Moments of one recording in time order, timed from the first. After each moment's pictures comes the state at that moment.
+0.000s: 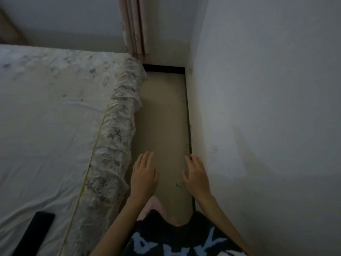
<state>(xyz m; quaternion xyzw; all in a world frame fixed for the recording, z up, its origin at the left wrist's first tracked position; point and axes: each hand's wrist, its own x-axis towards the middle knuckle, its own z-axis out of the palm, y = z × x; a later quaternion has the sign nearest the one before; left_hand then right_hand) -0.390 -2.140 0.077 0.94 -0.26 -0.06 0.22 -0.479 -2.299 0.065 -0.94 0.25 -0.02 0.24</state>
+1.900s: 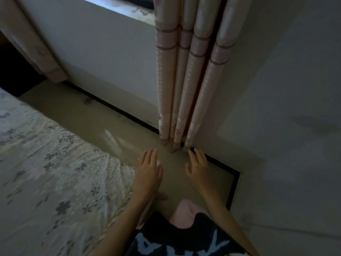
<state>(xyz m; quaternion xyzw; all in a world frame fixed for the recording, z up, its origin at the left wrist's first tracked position) 0.627 -2.564 0.098 0.98 -0.04 0.01 0.20 0.631 -2.740 0.077 -0.97 0.01 0.00 0.22</state>
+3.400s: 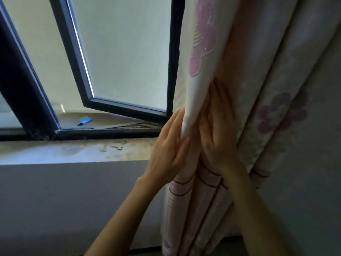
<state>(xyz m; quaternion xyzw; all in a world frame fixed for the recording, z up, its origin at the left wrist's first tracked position) 1.093 -2.529 0.364 0.62 -0.54 0.14 0.56 1.027 -2.637 0.401 -0.81 -0.01 -0.56 0.15</state>
